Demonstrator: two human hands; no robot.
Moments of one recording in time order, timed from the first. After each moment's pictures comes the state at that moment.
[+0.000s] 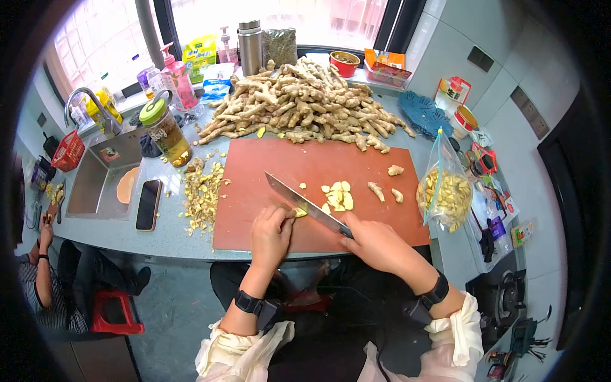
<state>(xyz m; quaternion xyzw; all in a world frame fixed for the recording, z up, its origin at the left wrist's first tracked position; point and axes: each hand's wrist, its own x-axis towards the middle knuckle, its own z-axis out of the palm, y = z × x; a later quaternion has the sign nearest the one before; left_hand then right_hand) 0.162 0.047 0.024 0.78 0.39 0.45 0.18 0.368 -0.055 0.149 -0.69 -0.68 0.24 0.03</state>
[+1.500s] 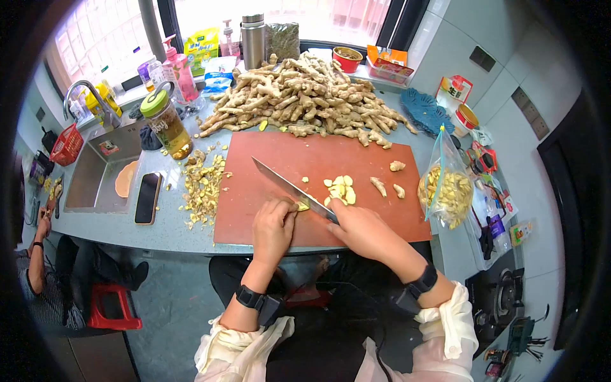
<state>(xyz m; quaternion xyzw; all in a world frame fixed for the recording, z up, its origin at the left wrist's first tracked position) 0.161 0.046 0.023 0.78 0.39 0.45 0.19 0.351 -0.033 0.133 -0.67 -0.71 0.21 0.08</state>
